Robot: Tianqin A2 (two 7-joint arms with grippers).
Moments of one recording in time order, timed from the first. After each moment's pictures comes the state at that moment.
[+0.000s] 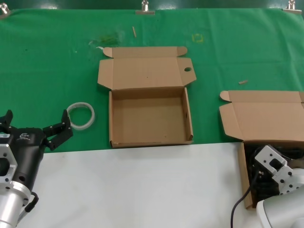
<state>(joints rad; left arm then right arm) 0.00 -0.30 1.60 -1.60 -1.80 0.00 0.00 0.21 0.12 -1.67 1.49 2.58 0.94 -1.94</state>
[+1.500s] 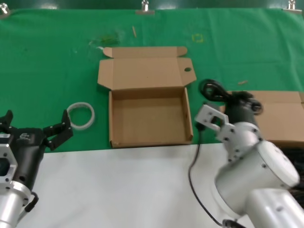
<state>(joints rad) 0.00 -0.30 1.60 -1.60 -1.80 0.00 0.00 0.41 0.12 -1.99 1.47 2.56 0.84 -1.86</state>
